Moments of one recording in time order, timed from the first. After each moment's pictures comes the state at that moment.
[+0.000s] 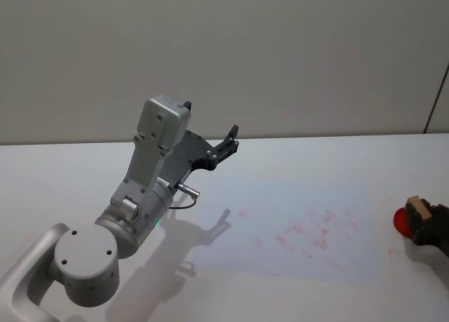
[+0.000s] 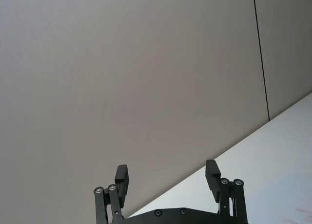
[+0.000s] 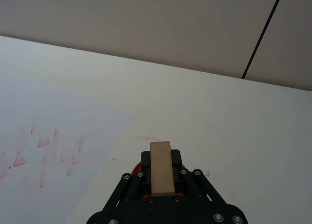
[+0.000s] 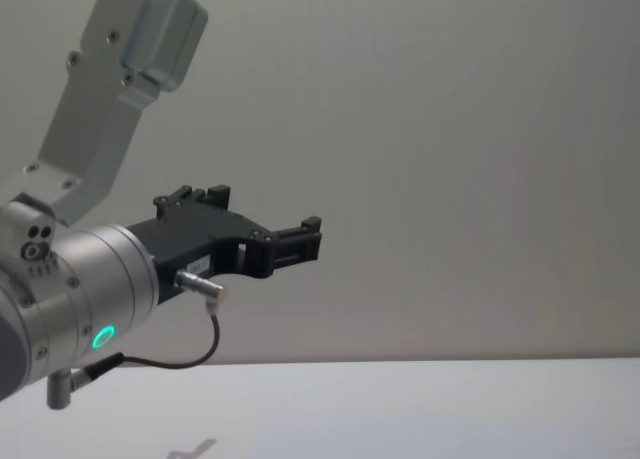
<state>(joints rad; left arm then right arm) -0.24 0.38 0.45 -1.63 -0.20 0.01 -0.01 0.03 0.42 -0.18 -1.45 0.28 0.12 0.16</state>
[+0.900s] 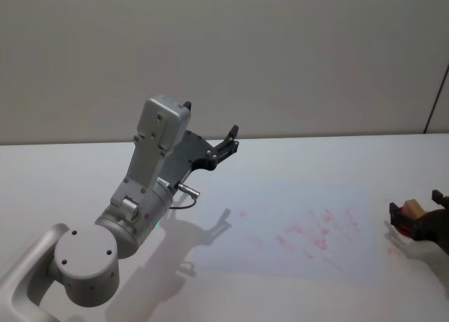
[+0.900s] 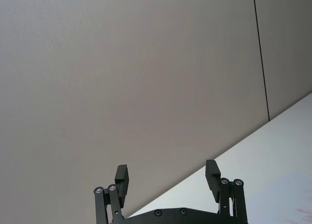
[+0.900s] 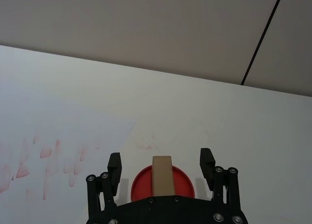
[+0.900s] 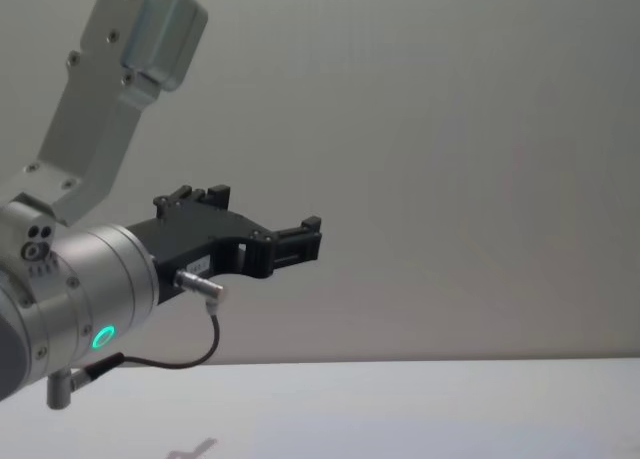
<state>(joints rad) -0.24 0.38 0.45 -1.63 -0.20 0.01 -0.01 0.04 0.41 -0.18 -1.46 0.28 0.11 0.15</state>
